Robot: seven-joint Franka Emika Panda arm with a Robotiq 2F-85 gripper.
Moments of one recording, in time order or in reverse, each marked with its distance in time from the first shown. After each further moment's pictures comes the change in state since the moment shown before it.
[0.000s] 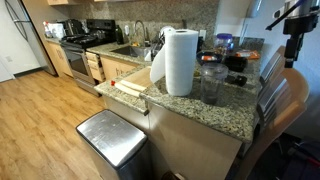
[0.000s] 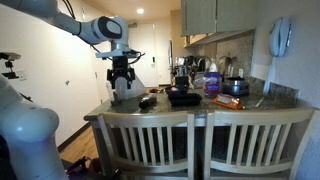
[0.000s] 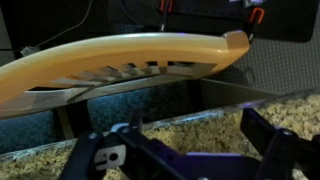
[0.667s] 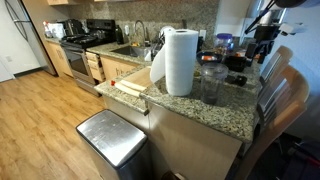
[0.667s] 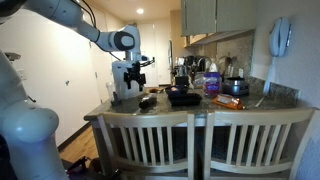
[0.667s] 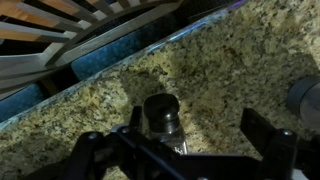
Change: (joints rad) arm -0.008 0.227 -0.025 0.087 0.155 0.321 0.152
